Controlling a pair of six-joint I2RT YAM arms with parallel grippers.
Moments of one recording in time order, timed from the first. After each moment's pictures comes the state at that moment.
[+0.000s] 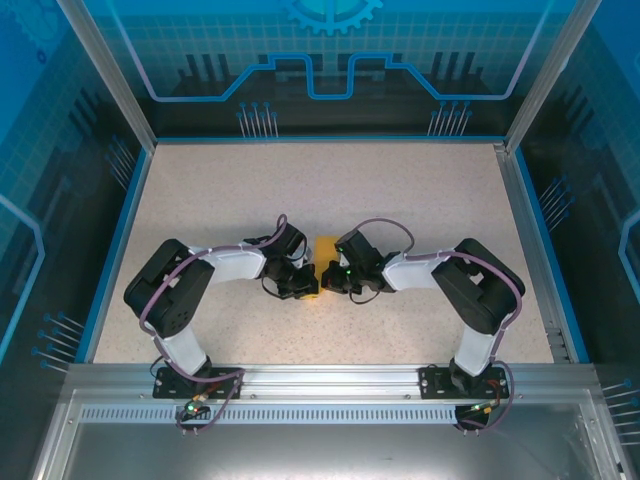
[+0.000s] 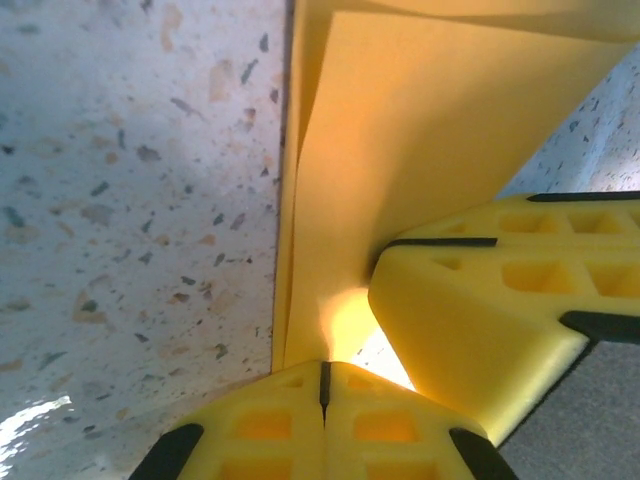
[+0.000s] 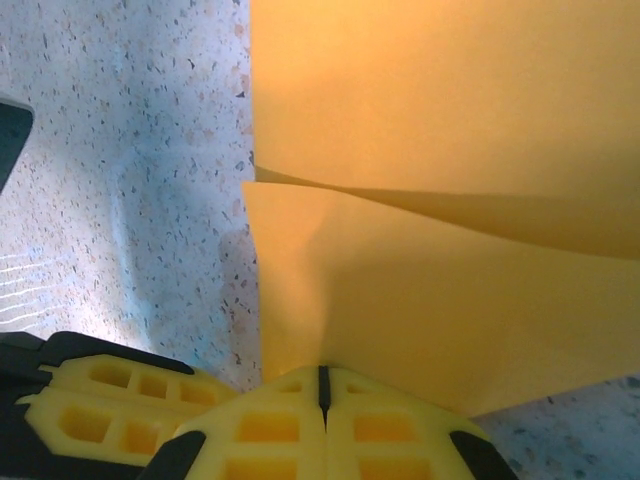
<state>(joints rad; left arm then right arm) -0.56 1.73 0.85 -0.34 0.51 -0.77 0.74 1.79 0.81 0.05 -0.32 0.92</state>
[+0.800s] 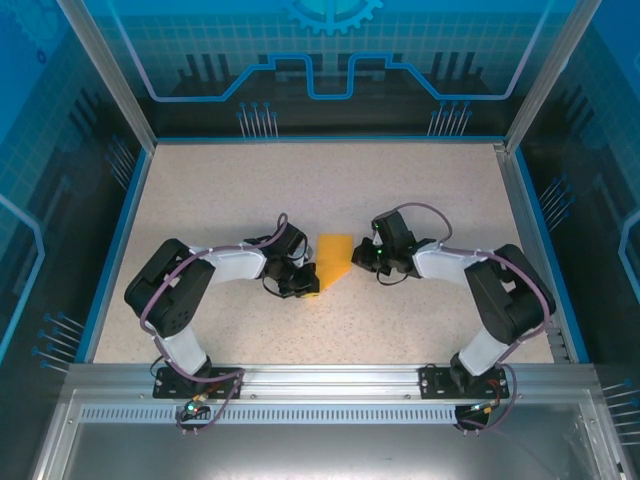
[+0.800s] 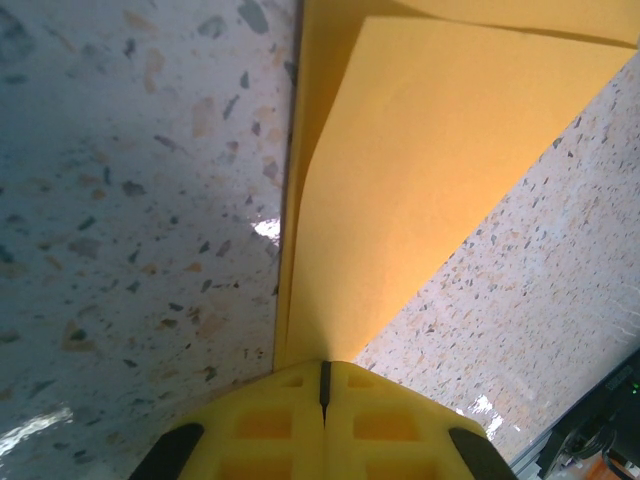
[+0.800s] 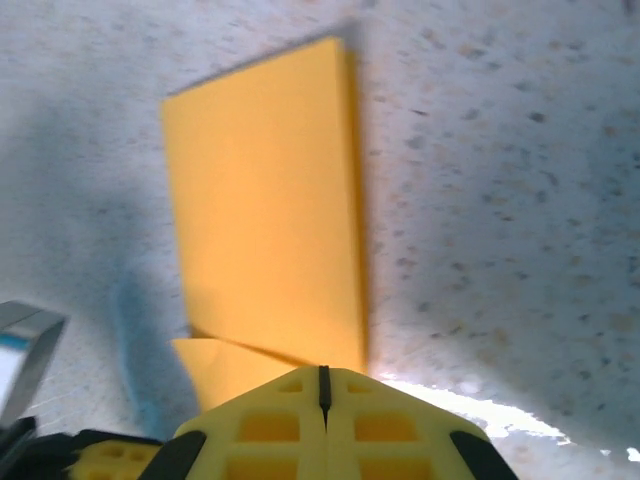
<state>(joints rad) -0.56 1.74 0.85 -0.32 0.51 -0.77 0.51 1.63 0.78 -0.06 -0.29 0.85</state>
